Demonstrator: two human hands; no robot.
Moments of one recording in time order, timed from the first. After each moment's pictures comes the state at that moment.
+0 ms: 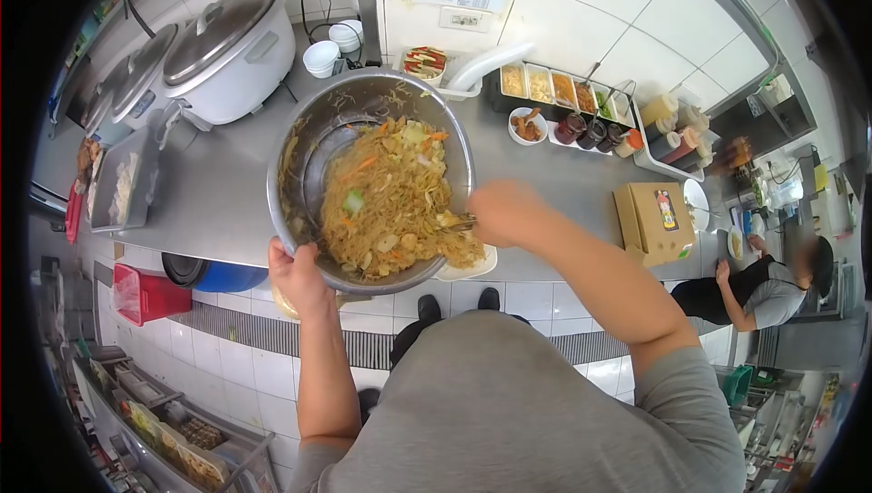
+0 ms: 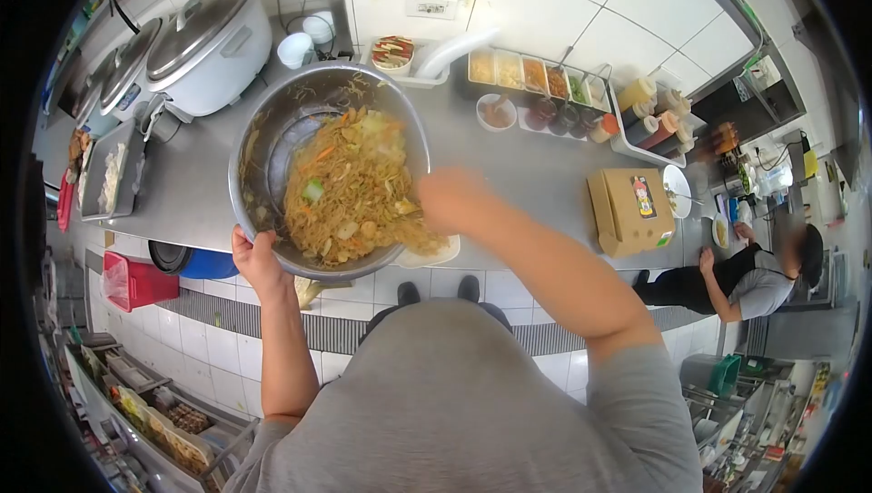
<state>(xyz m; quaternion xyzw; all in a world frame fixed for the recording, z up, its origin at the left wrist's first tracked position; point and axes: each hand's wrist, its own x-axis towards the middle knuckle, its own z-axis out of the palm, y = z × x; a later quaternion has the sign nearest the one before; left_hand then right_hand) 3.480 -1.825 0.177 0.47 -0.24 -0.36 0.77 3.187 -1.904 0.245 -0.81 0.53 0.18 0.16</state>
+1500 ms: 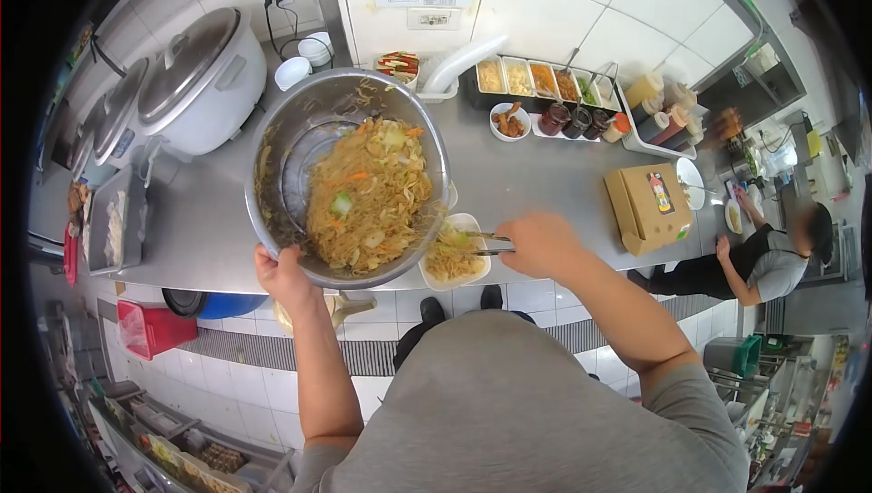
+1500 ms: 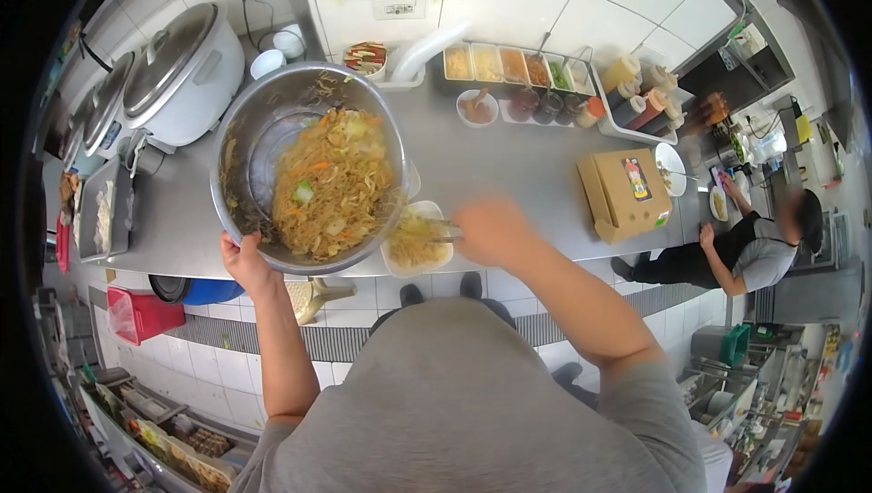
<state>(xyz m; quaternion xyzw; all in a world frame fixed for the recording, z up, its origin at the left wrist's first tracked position) 3.486 -1.867 0.164 0.46 -0.24 -0.36 0.78 3.120 -1.854 0.236 -0.79 0.57 0.09 0.18</state>
